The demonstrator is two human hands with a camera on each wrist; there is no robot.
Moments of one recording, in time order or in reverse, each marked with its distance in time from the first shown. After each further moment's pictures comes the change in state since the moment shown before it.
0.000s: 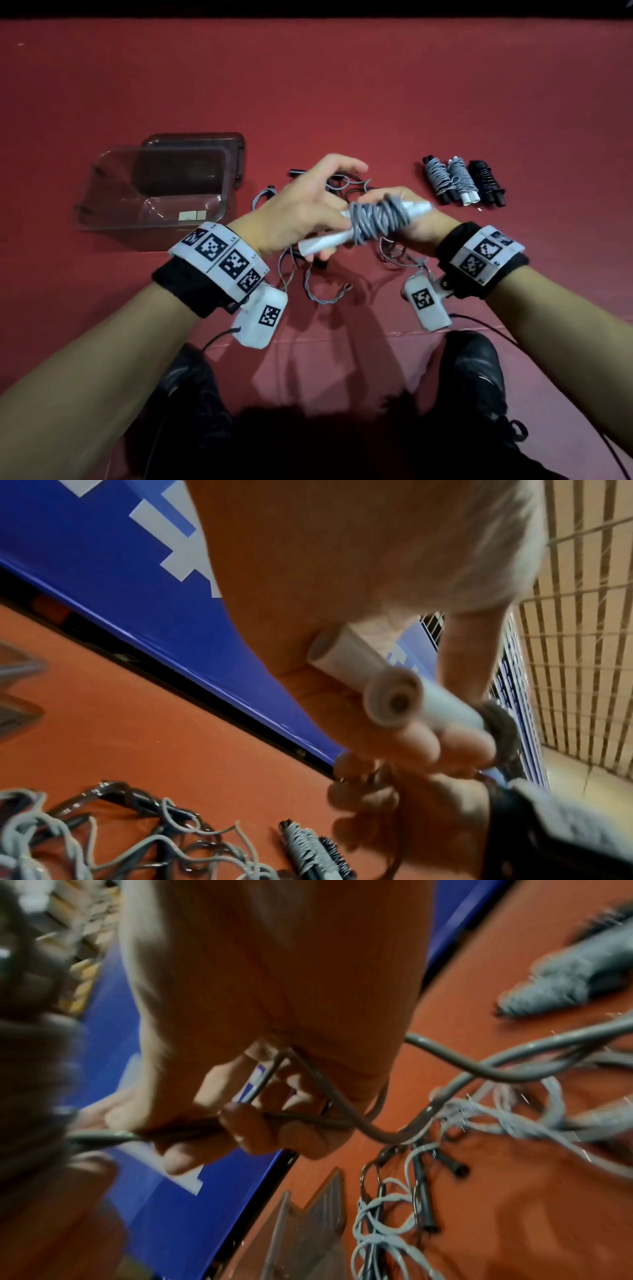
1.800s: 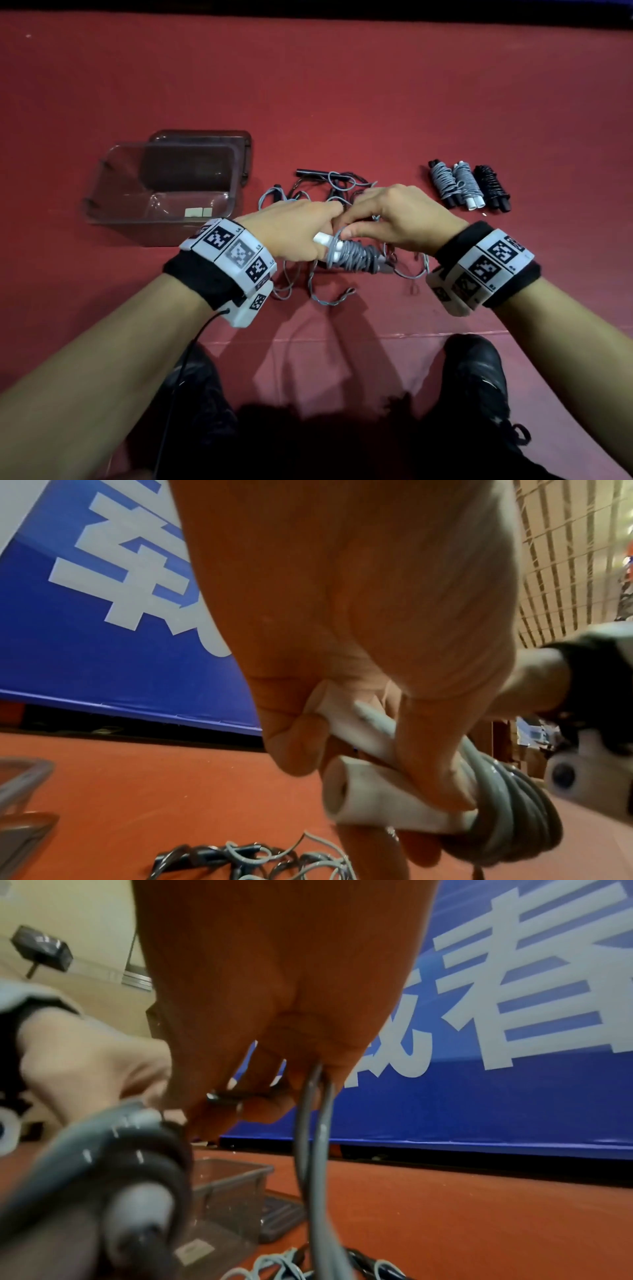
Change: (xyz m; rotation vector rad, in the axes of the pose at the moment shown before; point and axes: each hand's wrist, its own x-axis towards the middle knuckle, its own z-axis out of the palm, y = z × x) left_hand 0.002 -0.022 -0.020 1.101 -0.050 -0.250; right_hand 0.002 -0.033 0.013 -1.074 -0.142 -0.243
